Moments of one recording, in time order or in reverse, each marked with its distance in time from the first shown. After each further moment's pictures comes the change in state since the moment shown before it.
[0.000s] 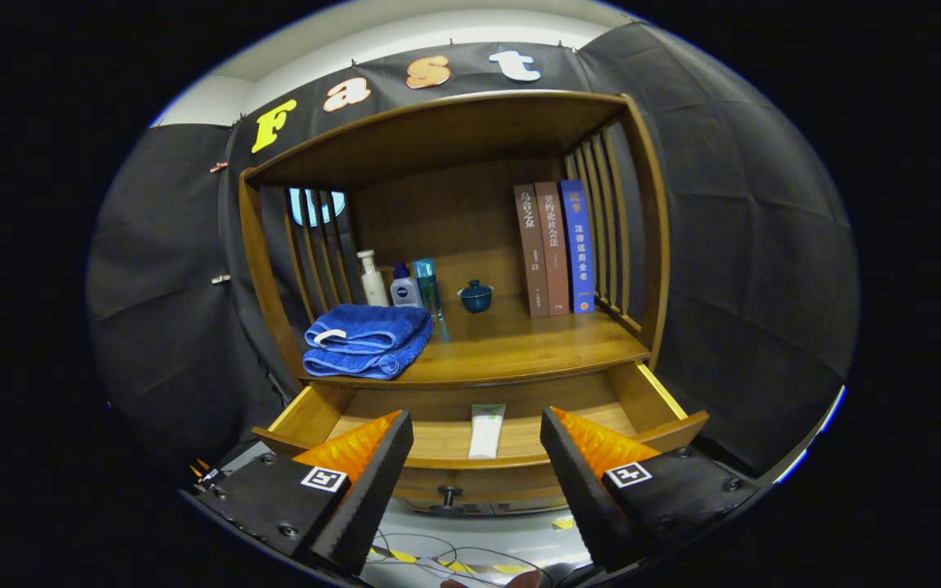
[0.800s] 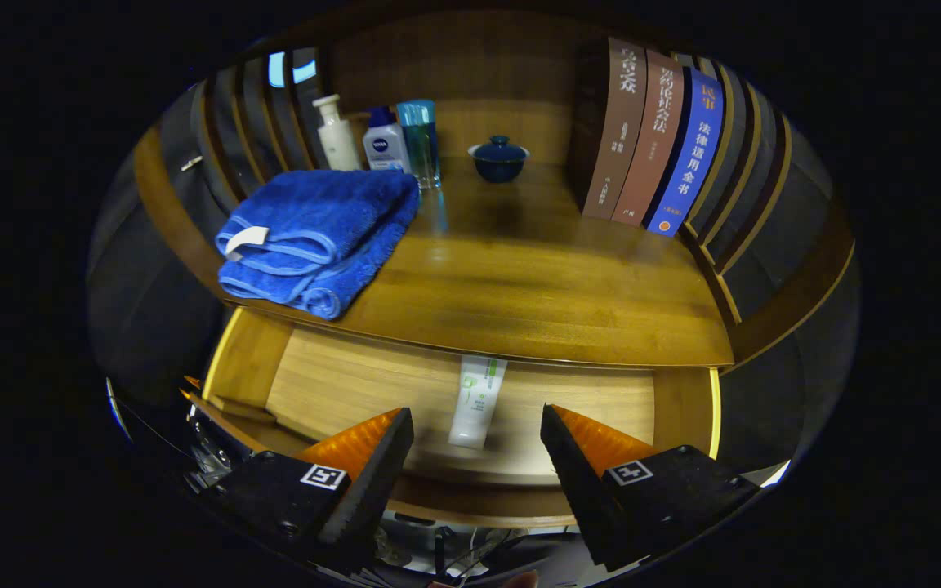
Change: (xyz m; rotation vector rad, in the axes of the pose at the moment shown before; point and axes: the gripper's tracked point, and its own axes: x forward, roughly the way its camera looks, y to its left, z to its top) arm 0.125 0.001 -0.065 -0.124 0.645 0.000
